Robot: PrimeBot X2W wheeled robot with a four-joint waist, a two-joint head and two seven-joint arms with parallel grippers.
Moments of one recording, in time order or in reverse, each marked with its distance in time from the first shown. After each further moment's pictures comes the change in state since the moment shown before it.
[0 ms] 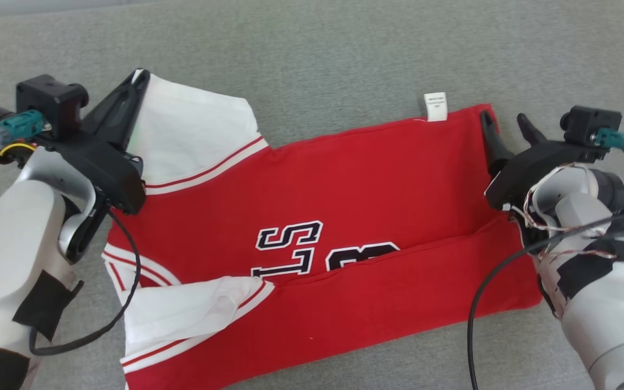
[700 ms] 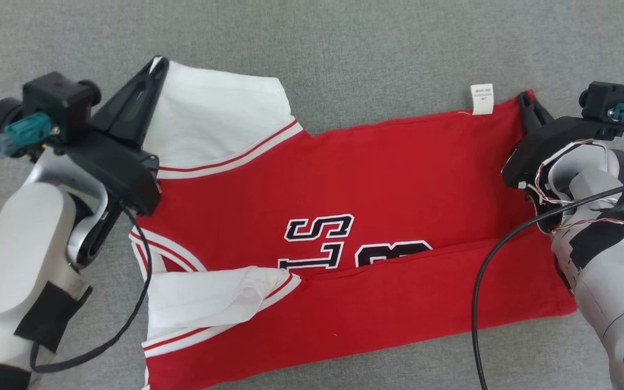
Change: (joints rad) left arm 0.036 0.008 -0.006 -0.172 -0.014 0.044 0.018; right arm -0.175 -0.023 0.102 0.263 0.056 0.000 -0.078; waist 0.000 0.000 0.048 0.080
